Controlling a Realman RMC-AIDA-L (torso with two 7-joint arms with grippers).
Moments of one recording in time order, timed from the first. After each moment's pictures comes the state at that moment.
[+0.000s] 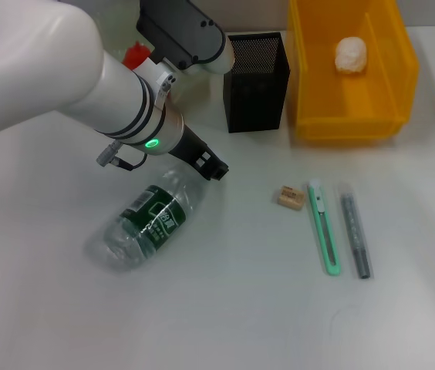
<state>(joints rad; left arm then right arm) -0.79 -2.08 1.80 0.99 2.52 0.97 -2.73 0.42 2.08 -0.58 -0.36 -0.95 -1.37 0.75</state>
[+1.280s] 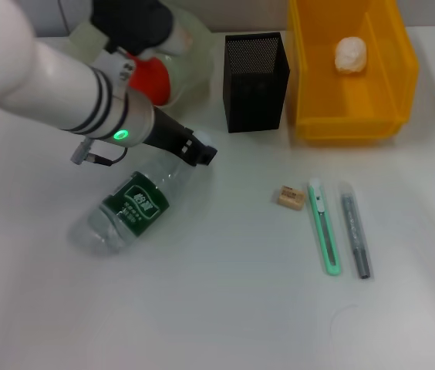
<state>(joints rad) -0.69 -2.08 1.63 1.02 2.40 0.95 -2.55 0.43 2.08 -0.56 -0.36 -0.95 -1.36 0.75</state>
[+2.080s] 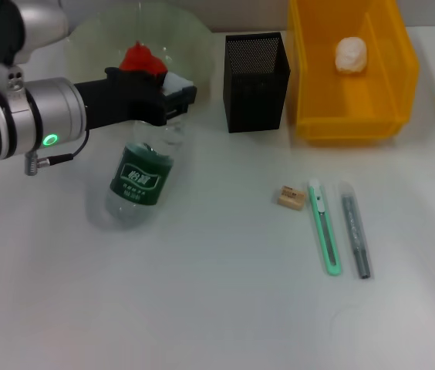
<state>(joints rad) -0.35 -2.07 1.52 1.19 1.88 0.80 -2.04 0.46 2.07 -0.56 -0.36 -0.95 -1.34 0.75</state>
